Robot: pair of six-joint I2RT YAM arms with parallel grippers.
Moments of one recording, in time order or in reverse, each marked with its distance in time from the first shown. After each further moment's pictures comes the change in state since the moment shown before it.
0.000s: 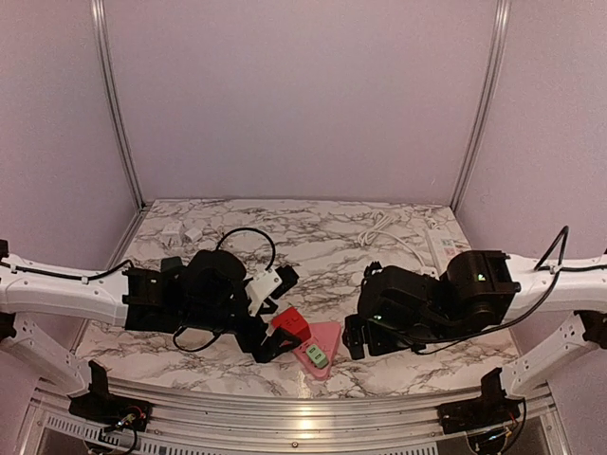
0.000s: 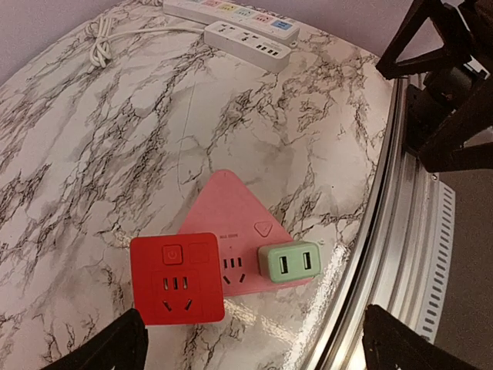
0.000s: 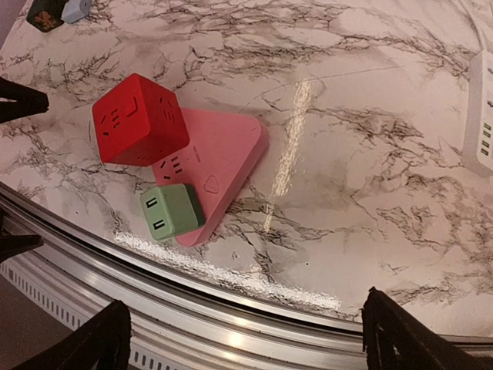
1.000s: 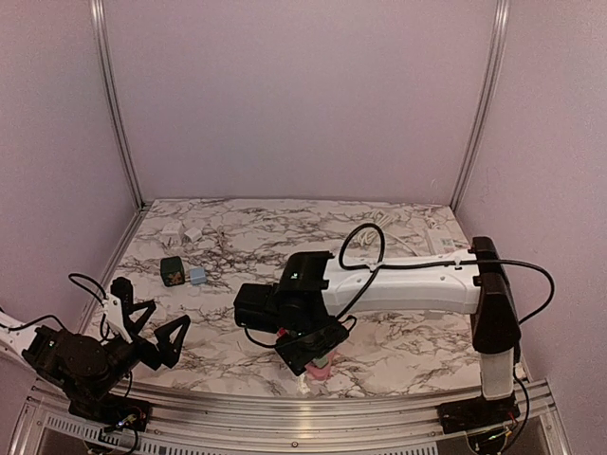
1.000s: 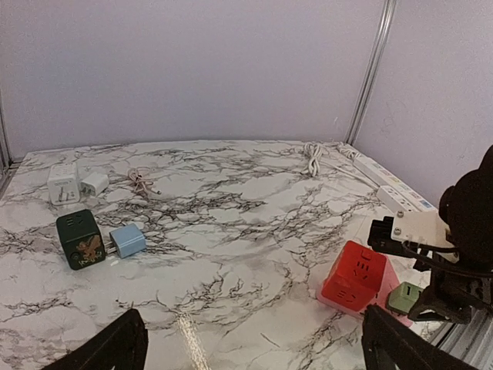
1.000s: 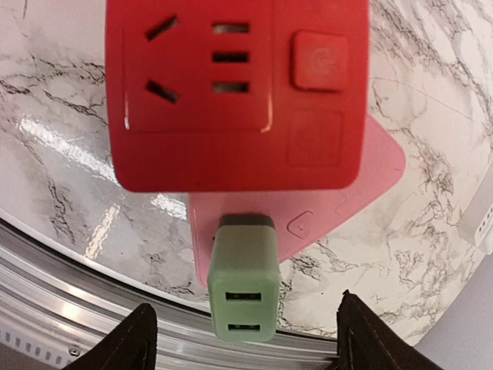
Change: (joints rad) left arm -0.526 -0.945 -0.590 -0.094 -1.194 -0.409; right arm -0.053 0.826 0.658 -0.338 -0.155 -0.372
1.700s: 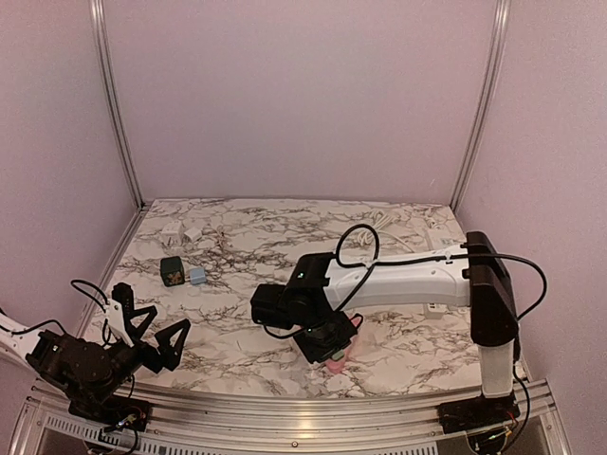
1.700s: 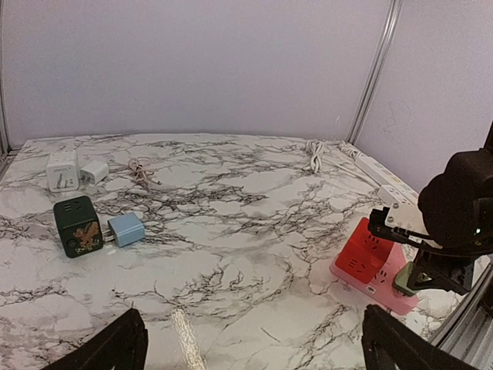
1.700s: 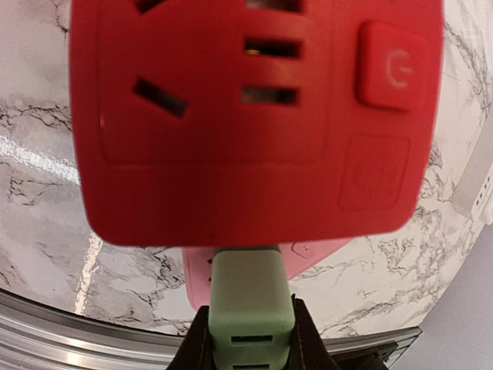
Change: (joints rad) left arm 0.000 -0.020 -0.039 0.011 0.000 -0.039; right arm -0.072 -0.035 -0.134 0.034 0.009 0.063
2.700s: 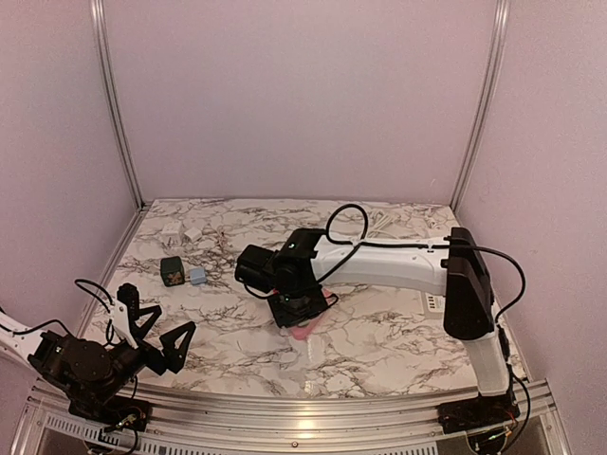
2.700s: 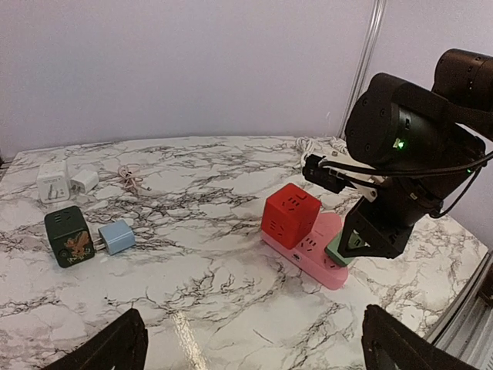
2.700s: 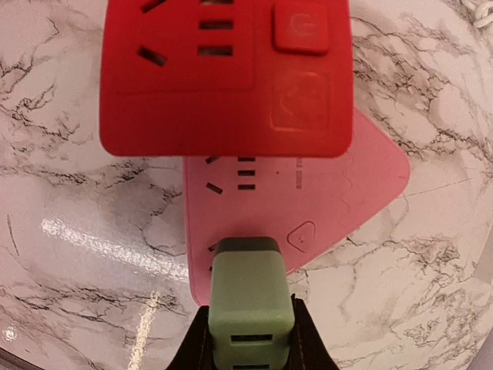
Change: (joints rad) left arm 0.000 0.048 0.000 0.094 0.027 0.082; right arm -0.104 0.149 0.244 0.136 0.074 -0.013
